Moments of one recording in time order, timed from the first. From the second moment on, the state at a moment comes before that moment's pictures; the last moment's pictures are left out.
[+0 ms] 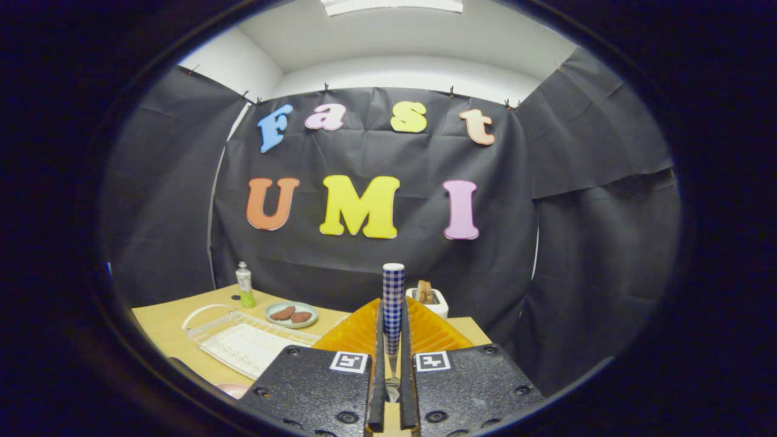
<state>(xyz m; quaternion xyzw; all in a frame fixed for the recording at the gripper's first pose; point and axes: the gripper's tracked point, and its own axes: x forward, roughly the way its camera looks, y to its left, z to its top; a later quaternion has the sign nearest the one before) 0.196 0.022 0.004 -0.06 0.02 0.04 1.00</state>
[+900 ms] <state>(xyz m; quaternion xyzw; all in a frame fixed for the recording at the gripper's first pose) 0.087 0.208 -0.179 0.01 0.06 0.09 0.99</state>
